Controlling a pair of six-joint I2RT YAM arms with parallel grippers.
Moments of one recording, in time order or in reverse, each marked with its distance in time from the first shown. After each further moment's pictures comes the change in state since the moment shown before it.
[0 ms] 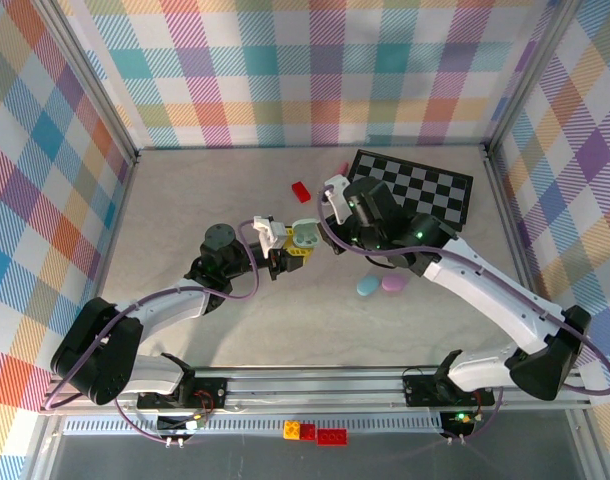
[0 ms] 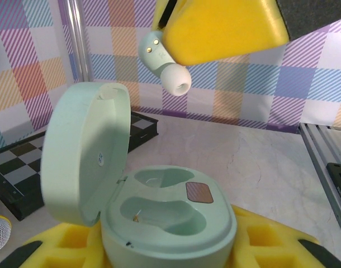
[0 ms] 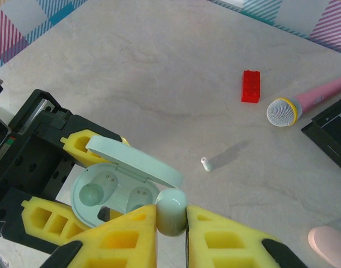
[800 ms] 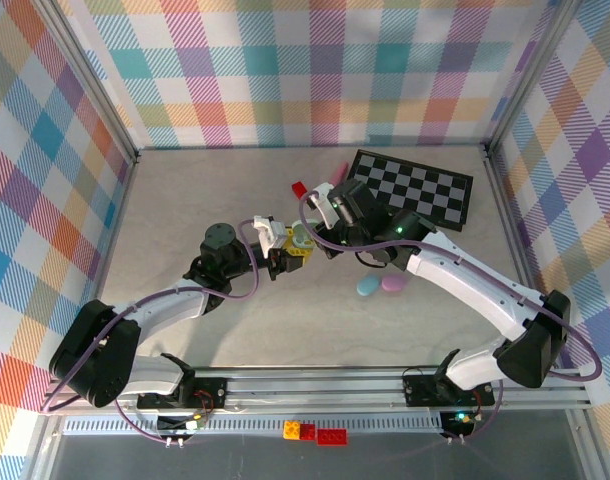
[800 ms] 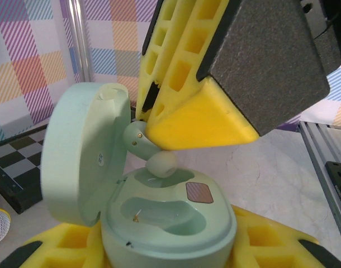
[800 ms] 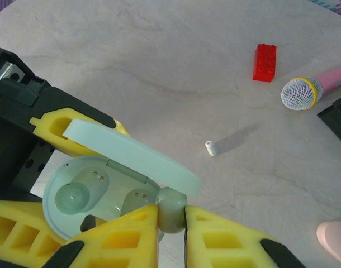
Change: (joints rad) left arm 0.000 -0.014 0.006 -0.044 -0.008 -0.001; right arm 0.012 0.085 0.006 -0.023 -0.013 -0.028
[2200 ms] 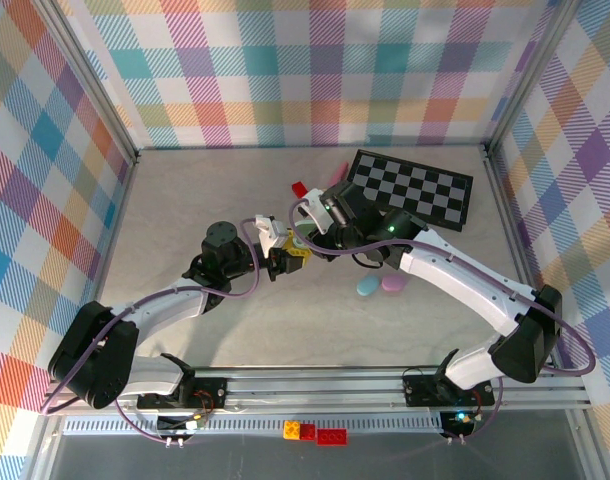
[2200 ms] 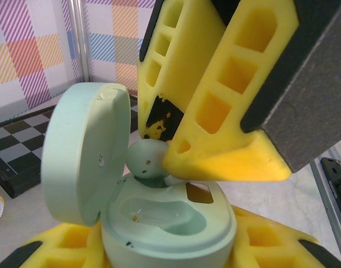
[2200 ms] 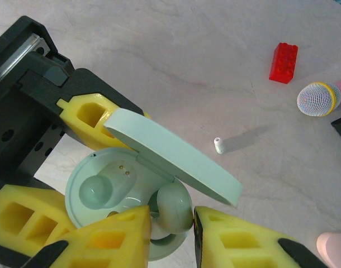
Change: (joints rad) left arm 0.000 -0.010 0.015 -0.074 0.000 -0.008; right arm 0.020 0.038 0.020 -0.023 -0.027 -0.087
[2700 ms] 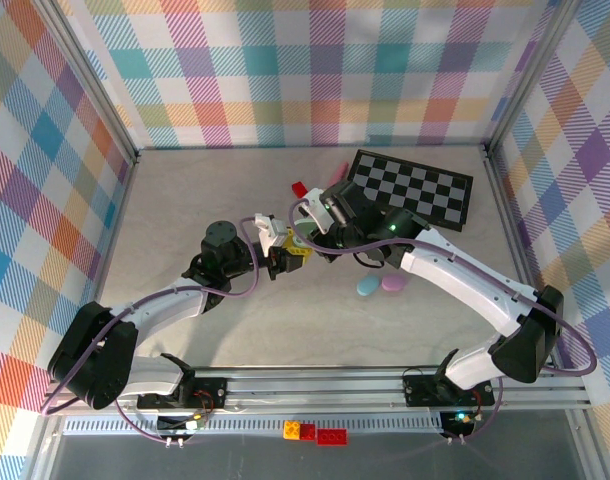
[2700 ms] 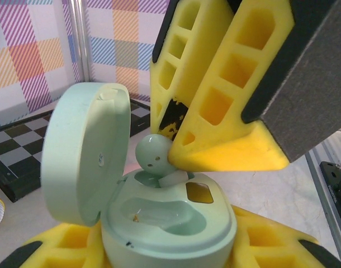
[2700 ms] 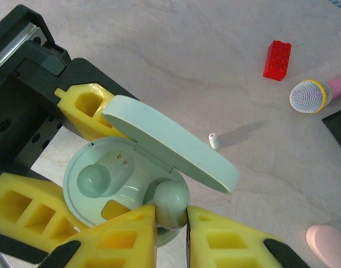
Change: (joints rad) left arm 0.000 -0.003 0.006 0.006 0.000 -0.011; right arm 0.006 0.000 0.030 -0.048 0.023 -0.014
